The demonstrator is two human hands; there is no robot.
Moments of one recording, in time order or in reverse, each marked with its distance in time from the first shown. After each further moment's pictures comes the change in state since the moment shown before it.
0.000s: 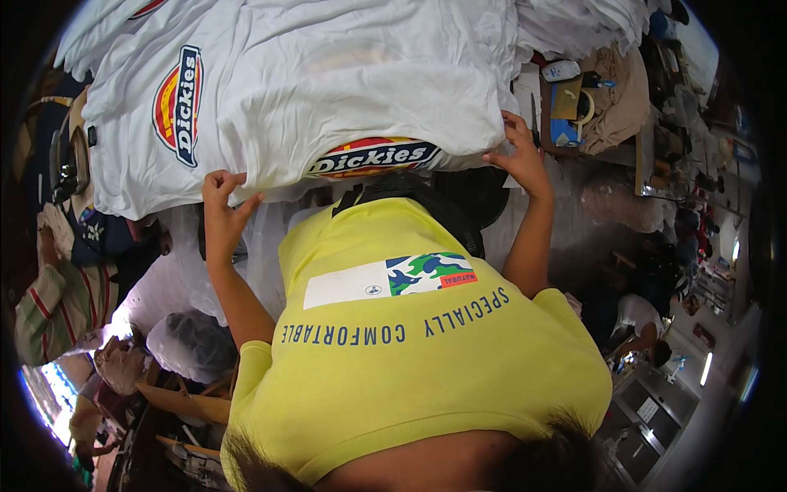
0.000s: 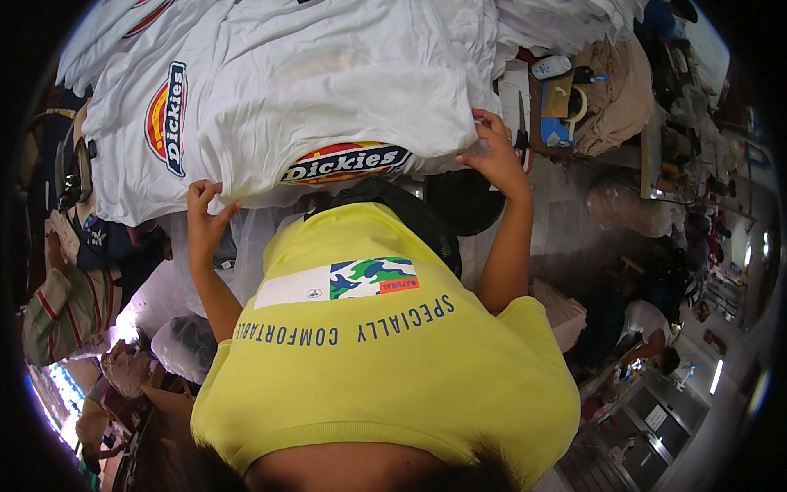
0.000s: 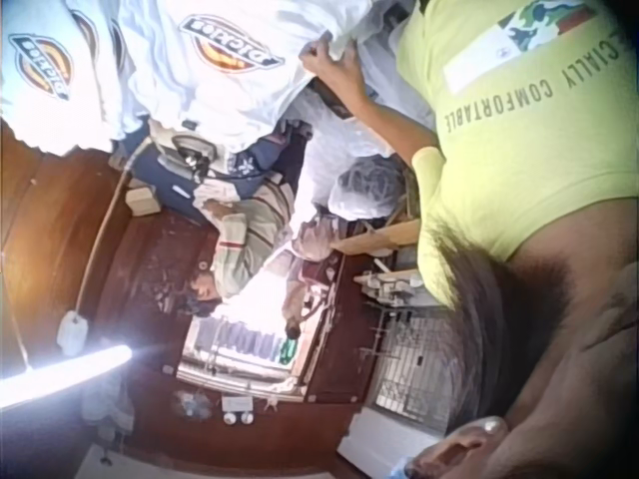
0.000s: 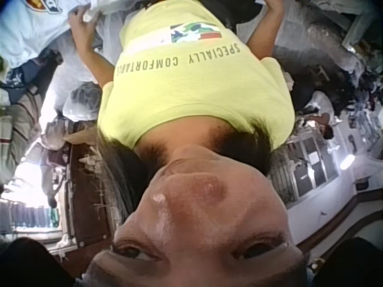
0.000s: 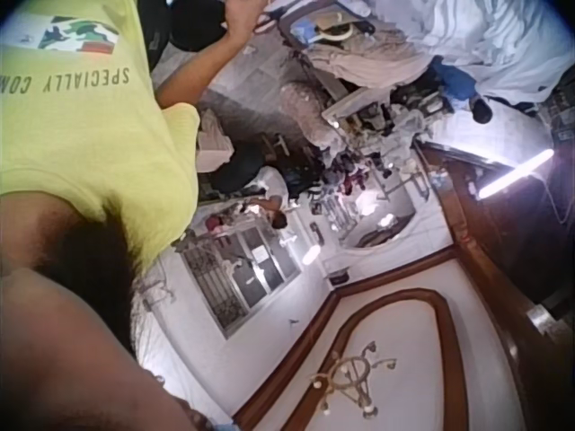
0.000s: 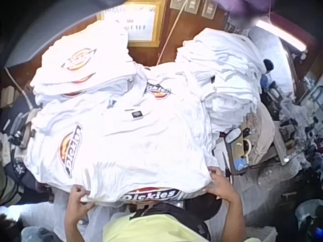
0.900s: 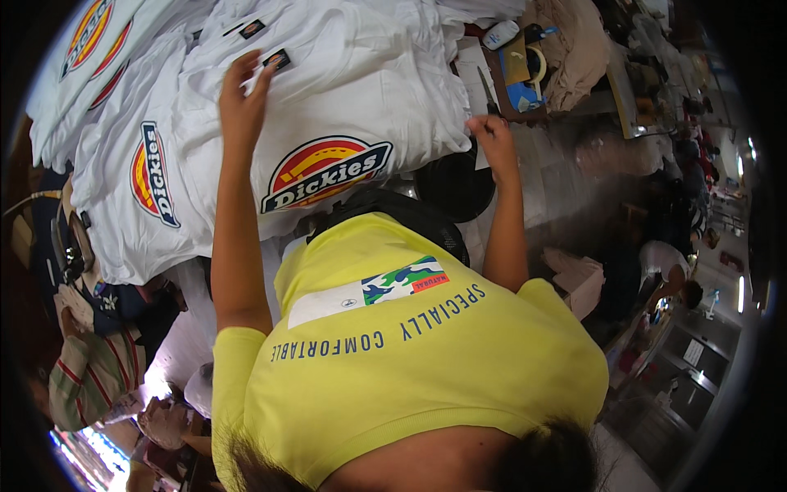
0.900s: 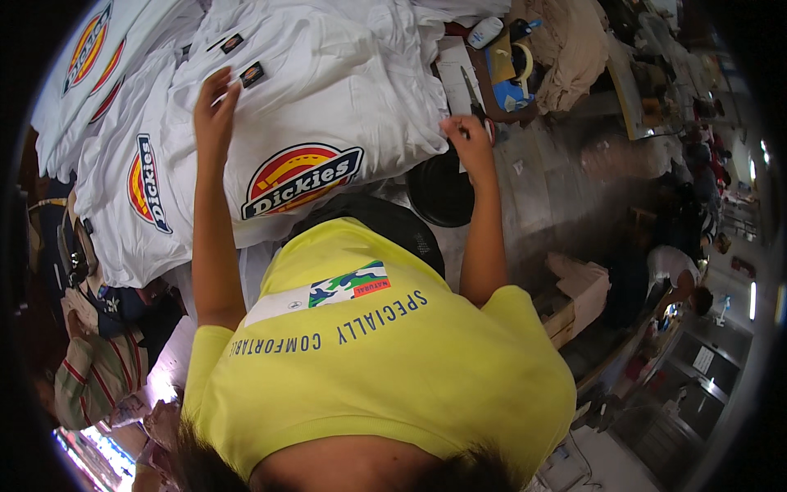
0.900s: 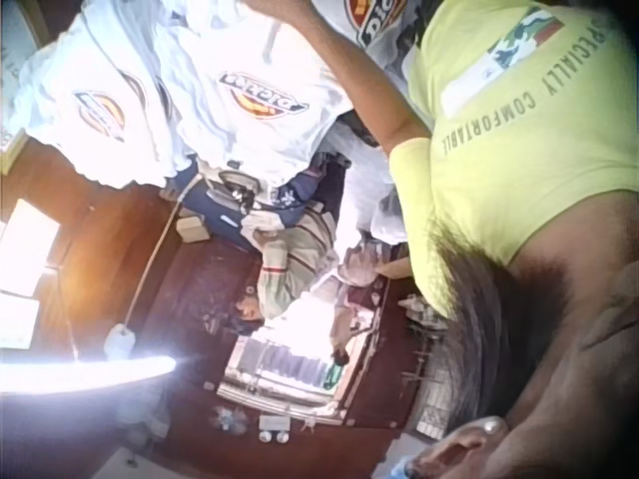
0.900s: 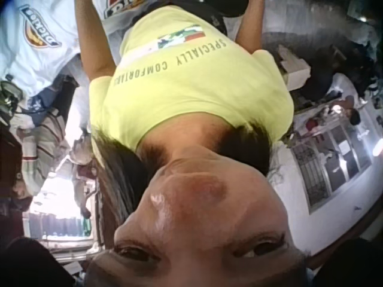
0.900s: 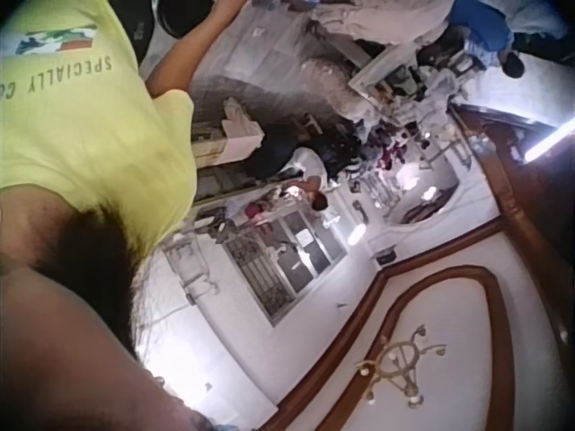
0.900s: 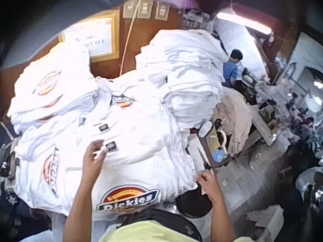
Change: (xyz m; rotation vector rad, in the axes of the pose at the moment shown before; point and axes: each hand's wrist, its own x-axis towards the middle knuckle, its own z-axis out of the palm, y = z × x) left_hand 0.175 0.108 0.104 -0.398 0.094 0.228; right_hand -0.032 0.064 0.015 0.453 0.456 0.253
